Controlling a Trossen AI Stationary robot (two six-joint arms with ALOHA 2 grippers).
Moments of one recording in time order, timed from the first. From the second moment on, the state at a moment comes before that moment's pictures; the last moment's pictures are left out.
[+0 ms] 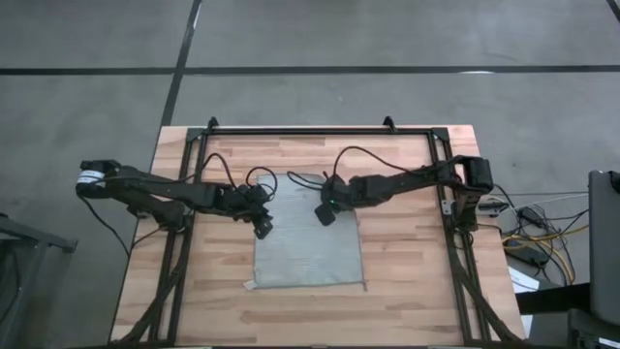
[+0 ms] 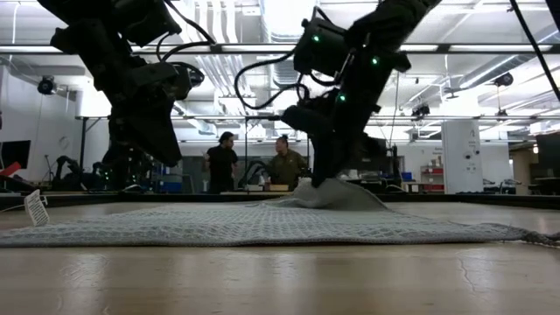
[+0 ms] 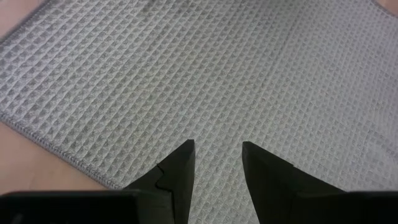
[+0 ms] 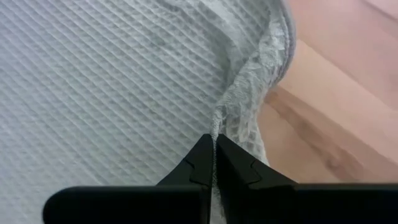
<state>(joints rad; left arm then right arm) -0.03 1.20 0.64 -0.35 -0.16 -0.65 -0.06 1.85 1.15 -0.40 0.26 0.76</state>
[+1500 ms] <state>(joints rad) -0.03 1.20 0.64 -0.35 -0.16 -0.65 0.01 1.88 1.24 -0.40 0.25 0.83</state>
